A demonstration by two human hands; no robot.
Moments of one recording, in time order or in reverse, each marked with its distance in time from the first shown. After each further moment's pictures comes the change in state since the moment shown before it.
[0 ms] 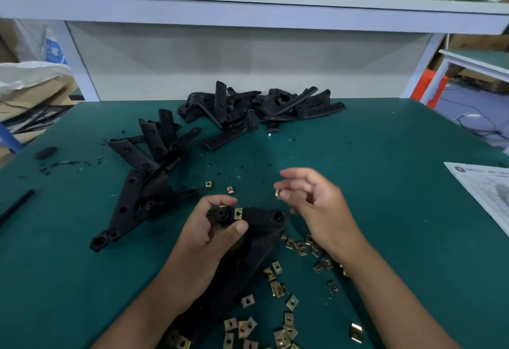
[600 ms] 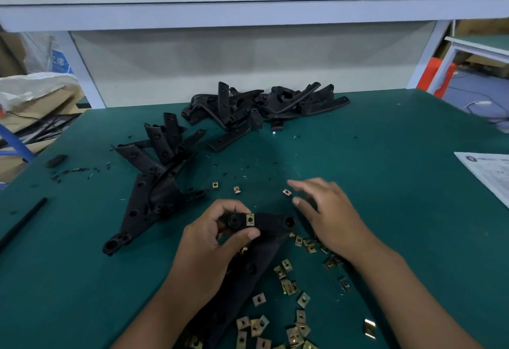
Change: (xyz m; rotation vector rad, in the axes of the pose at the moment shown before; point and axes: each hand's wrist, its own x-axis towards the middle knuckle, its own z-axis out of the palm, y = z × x) left_hand 0.002 -0.009 -0.009 0.335 0.038 0.166; right_hand -0.002 0.022 -0.010 -0.715 -0.073 -0.055
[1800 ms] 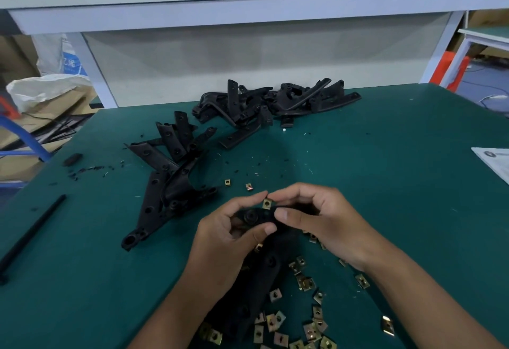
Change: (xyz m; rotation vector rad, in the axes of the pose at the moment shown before) left_hand -0.002 0.014 0.001 -0.207 -0.007 -0.022; right_hand -0.014 -0.059 -0.011 0.869 -0.242 0.044
